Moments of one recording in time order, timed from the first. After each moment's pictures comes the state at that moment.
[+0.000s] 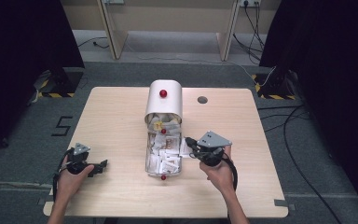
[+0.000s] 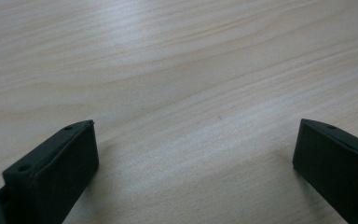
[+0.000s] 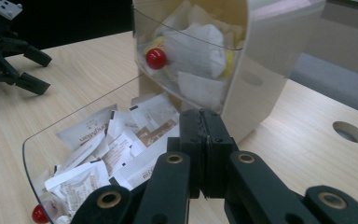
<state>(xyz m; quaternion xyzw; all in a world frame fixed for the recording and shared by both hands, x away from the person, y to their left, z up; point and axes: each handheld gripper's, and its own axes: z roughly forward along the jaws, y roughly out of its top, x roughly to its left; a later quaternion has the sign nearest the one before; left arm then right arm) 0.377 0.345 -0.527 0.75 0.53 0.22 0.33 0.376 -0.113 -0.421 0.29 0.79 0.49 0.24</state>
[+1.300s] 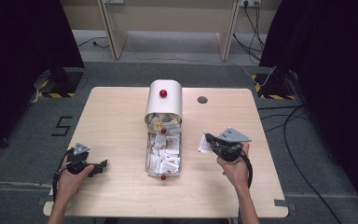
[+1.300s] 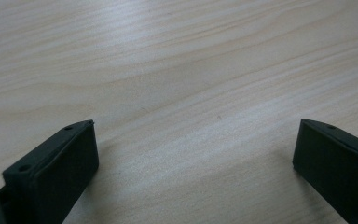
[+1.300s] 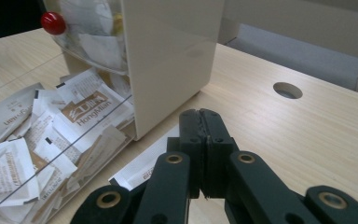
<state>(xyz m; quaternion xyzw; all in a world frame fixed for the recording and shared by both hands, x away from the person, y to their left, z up) 0.377 0.345 -0.527 0.75 0.53 0.22 0.33 0.396 -0.167 -0.435 0.35 0.77 0.47 0.25</state>
